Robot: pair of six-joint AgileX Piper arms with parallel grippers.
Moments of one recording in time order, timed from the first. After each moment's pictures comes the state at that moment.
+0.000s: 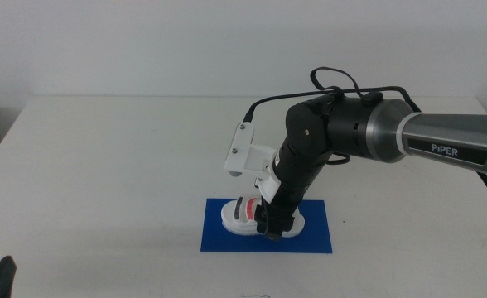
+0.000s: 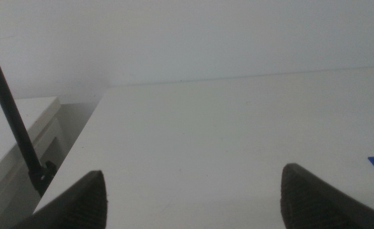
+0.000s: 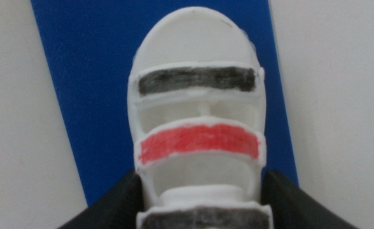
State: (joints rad) left arm 0.01 -0.01 0.03 -0.01 0.18 0.07; right arm 0.64 2.07 -1.50 0.13 0.79 -0.80
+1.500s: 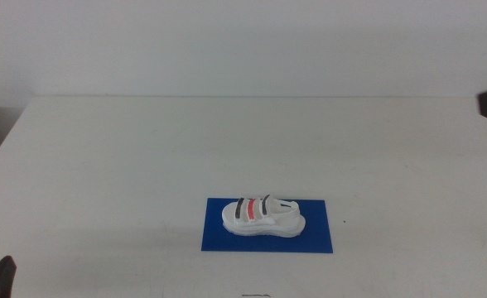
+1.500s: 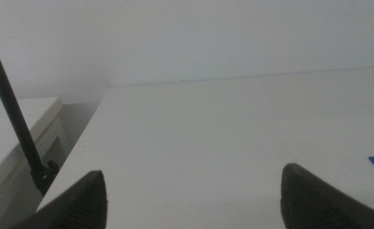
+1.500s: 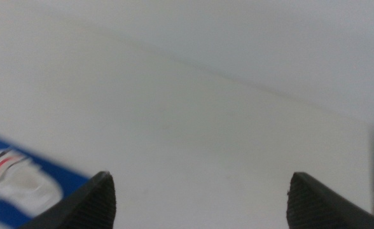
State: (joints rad) left arm 0.01 -0.01 0.03 -0.01 0.18 0.07; right arm 0.07 0.98 -0.99 0.32 0.68 -0.51
